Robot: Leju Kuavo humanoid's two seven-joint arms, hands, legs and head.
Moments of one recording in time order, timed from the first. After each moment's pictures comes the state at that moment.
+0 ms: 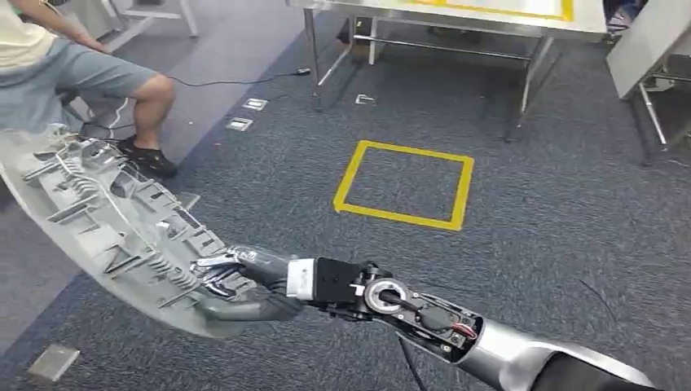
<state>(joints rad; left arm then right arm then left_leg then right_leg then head) -0.10 0.11 -0.98 -0.21 1.31 0.23 0.03 -0.45 0.07 0.89 -1.48 -0.37 0.30 -0.44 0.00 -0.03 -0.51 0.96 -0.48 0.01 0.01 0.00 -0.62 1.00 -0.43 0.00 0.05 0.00</state>
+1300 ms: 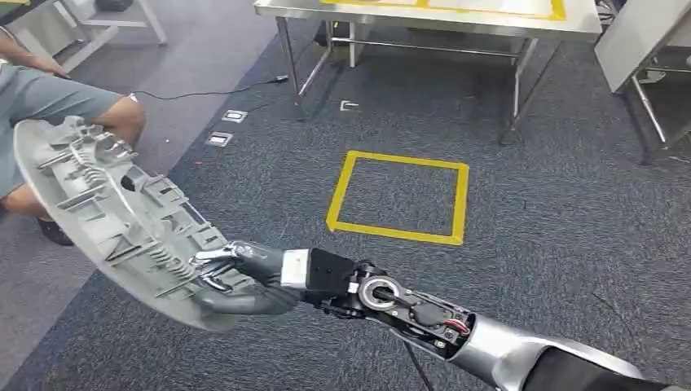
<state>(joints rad) -0.10 0.11 -0.98 -0.21 1.31 0.23 0.03 -0.44 0.06 0.88 -1.46 -0.40 0.28 -0.43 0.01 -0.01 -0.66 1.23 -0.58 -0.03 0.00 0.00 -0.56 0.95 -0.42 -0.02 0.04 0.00</state>
